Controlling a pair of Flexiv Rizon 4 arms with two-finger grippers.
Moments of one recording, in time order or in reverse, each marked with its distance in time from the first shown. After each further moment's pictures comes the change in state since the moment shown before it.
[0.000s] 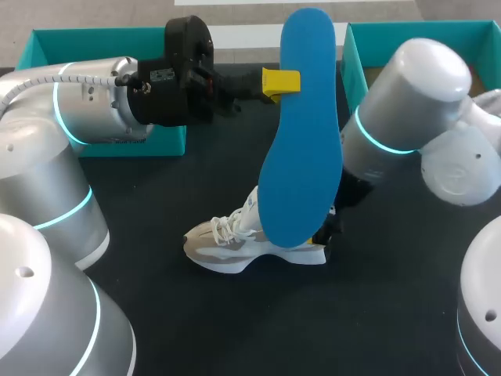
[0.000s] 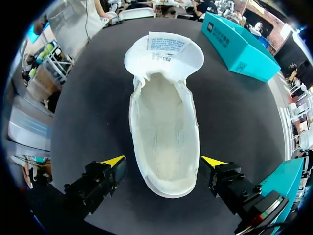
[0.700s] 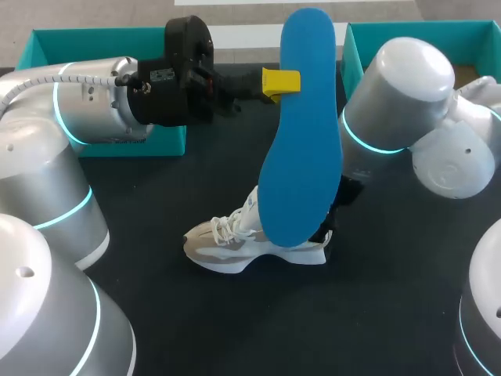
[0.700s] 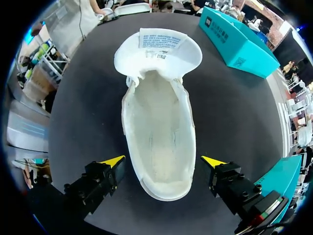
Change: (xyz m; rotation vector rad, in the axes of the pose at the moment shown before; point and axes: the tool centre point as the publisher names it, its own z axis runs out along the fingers) left arm 0.000 0.000 0.000 0.000 0.000 0.000; right arm -0.007 0.004 -0.001 0.045 -0.032 0.026
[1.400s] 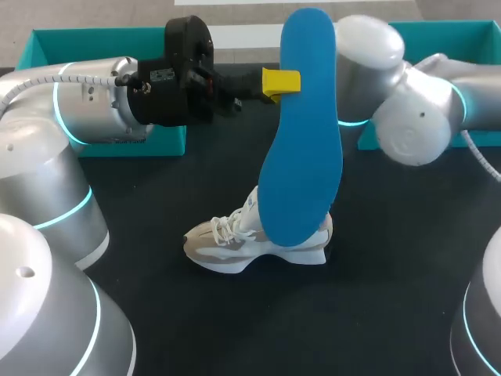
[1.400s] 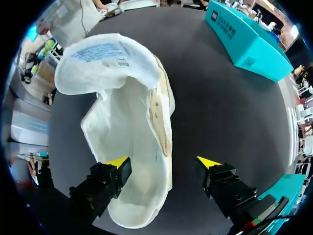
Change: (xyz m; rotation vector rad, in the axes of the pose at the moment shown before) left arm 0.000 0.000 0.000 0.000 0.000 0.000; right arm -0.031 0.022 0.034 0.047 0.104 -0.053
